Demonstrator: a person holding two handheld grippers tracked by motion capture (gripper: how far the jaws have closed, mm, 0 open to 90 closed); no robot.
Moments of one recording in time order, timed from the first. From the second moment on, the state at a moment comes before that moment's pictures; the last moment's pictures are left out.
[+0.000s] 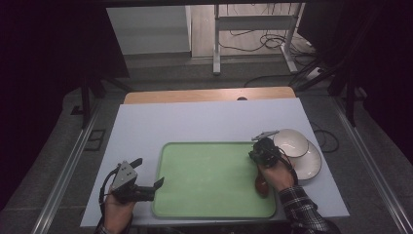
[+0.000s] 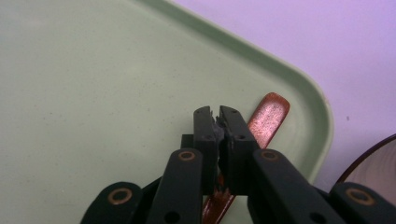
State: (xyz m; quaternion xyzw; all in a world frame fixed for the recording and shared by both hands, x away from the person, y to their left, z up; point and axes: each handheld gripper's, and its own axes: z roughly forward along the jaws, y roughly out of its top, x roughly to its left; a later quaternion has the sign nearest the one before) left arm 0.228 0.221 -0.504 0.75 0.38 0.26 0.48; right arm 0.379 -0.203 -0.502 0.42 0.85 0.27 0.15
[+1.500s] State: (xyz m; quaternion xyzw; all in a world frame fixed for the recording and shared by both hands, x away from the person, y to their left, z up) left arm 0.228 0.221 -0.504 0.75 0.38 0.26 0.48; right arm 0.374 -0.198 -0.482 0.38 0.85 0.31 0.17
